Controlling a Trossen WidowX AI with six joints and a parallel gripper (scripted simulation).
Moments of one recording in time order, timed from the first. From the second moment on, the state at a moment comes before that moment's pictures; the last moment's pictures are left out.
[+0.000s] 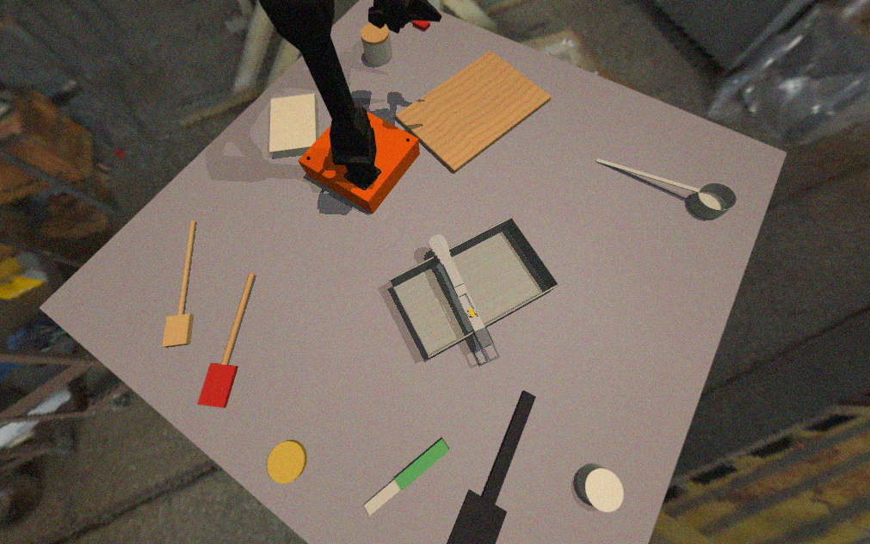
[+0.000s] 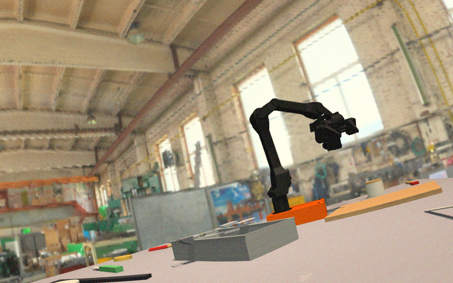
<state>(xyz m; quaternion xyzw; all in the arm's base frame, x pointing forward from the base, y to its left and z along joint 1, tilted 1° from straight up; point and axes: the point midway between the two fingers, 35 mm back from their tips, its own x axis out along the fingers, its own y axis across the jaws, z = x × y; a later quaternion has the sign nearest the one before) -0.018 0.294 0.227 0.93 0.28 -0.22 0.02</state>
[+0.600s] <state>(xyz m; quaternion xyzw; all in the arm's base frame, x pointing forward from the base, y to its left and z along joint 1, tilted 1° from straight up) 0.110 0.288 0.183 0.91 -0.02 -0.37 -0.18</state>
